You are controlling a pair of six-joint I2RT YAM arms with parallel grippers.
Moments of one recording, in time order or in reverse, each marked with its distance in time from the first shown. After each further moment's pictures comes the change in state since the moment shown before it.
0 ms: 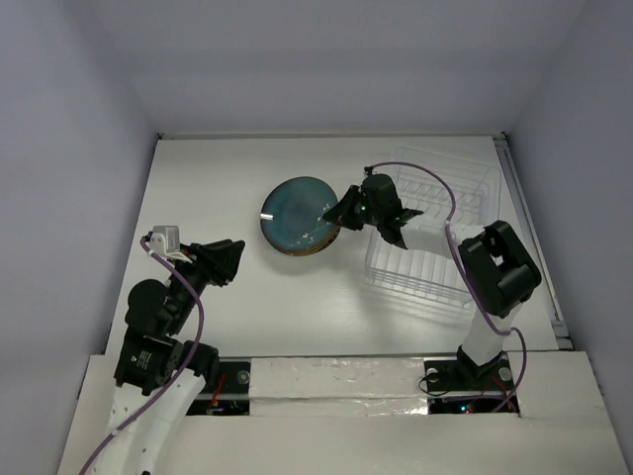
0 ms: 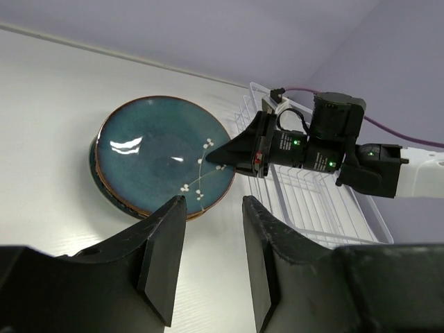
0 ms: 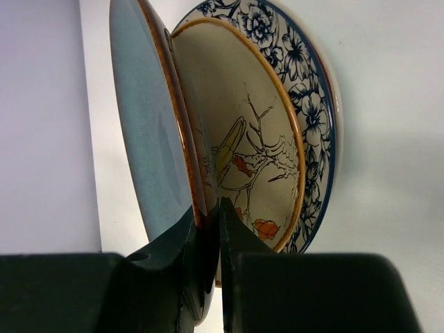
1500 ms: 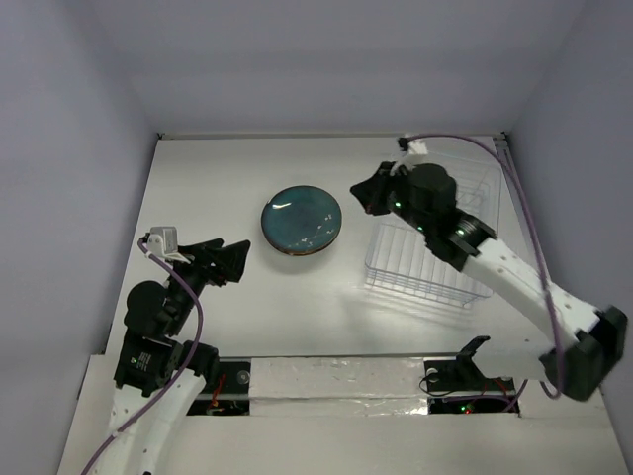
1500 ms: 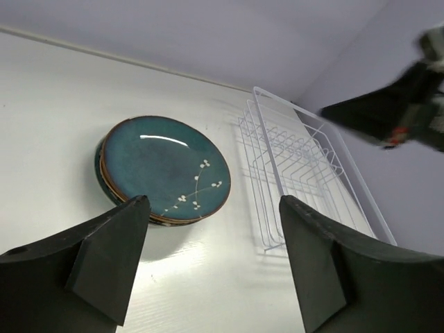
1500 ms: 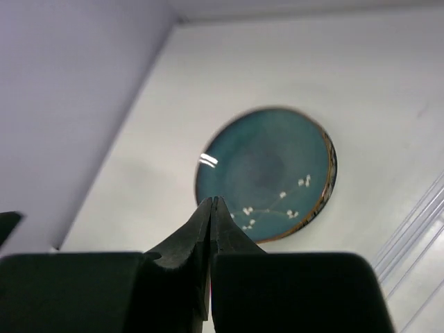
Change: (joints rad) left arm 0.010 -0.007 0.000 -0.001 -0.007 0.002; right arm 0.111 -0.474 0.084 -0.346 0.281 -0.388
